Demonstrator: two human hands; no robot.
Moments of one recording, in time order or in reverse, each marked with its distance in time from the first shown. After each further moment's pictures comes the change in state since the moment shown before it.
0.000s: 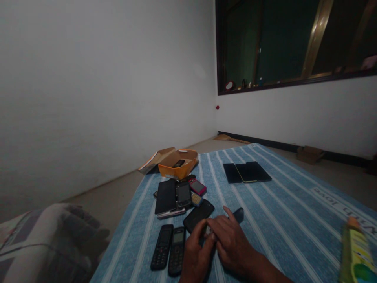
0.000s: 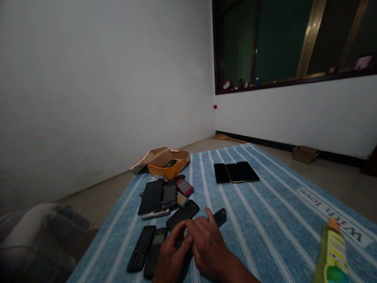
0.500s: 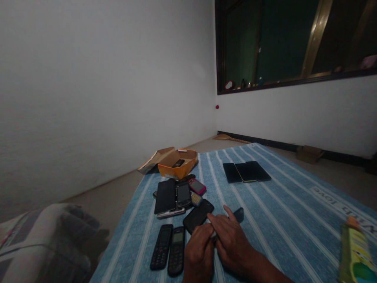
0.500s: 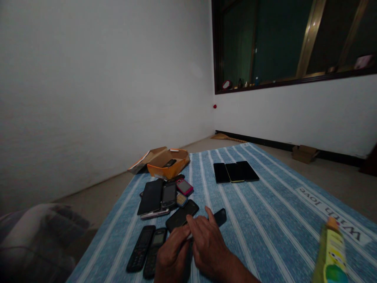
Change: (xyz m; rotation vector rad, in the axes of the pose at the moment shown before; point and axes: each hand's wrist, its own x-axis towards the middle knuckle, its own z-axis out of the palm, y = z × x) left_hand 0.002 0.021 -0.001 0.242 0.095 0.642; right_hand -0.004 0.003 0.007 -0.040 0.086 -0.023
